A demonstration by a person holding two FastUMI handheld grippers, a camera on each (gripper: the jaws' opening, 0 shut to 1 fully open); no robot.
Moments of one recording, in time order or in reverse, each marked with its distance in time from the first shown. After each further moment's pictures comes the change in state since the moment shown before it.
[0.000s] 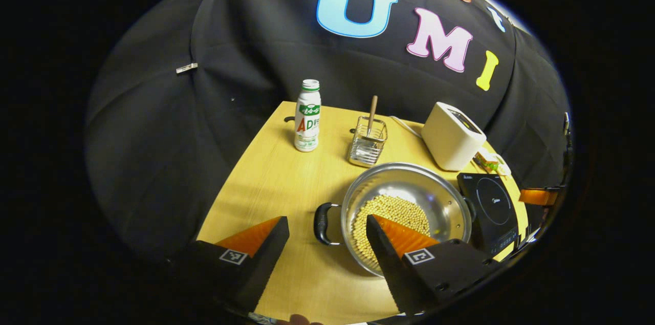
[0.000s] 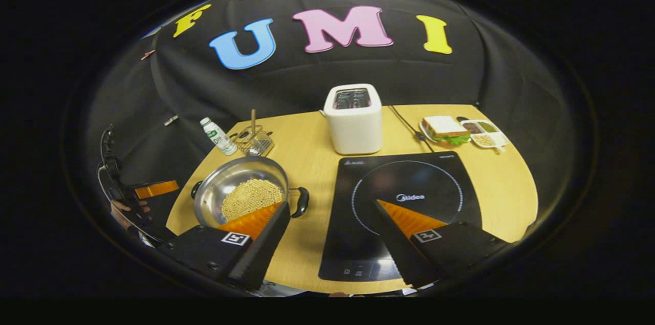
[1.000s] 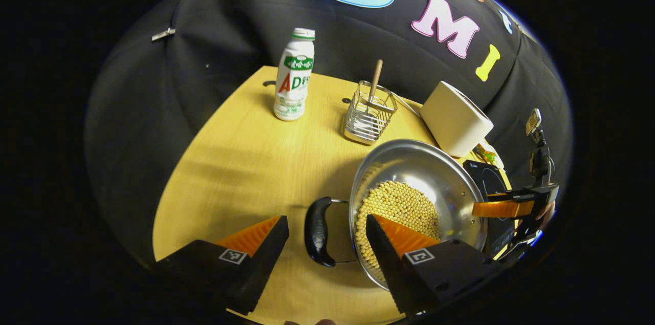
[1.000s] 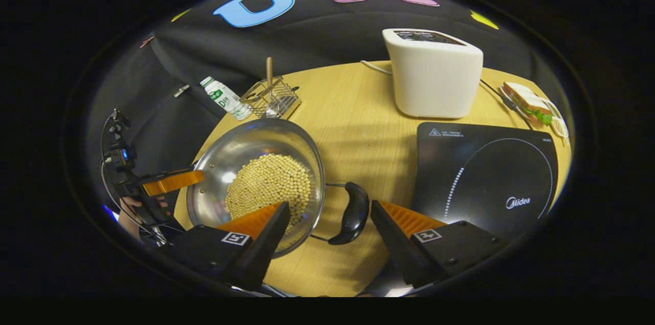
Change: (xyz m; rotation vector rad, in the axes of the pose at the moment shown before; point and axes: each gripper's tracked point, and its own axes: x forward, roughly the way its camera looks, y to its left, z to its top) left arm 0.086 0.002 -0.047 -0.064 0.153 -0.142; right arm 0.135 0.062 -0.061 0.009 0.276 0.161
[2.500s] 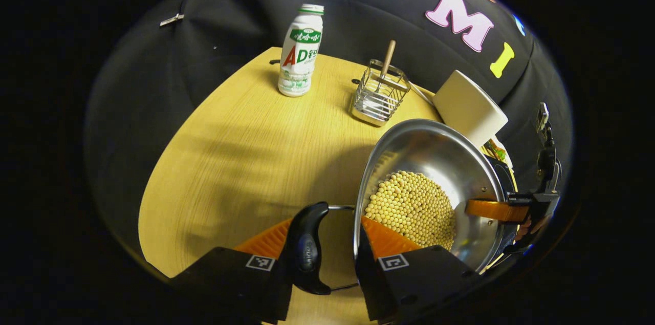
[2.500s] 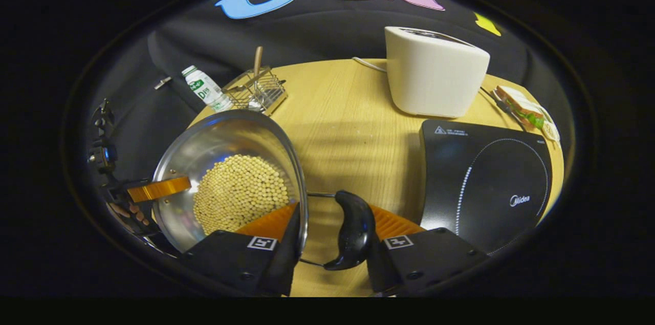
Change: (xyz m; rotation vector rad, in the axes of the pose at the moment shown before) left arm 0.000 -0.004 -0.013 -0.031 0.052 0.078; right arm 0.009 -0.008 0.001 -0.043 -0.023 -0.131
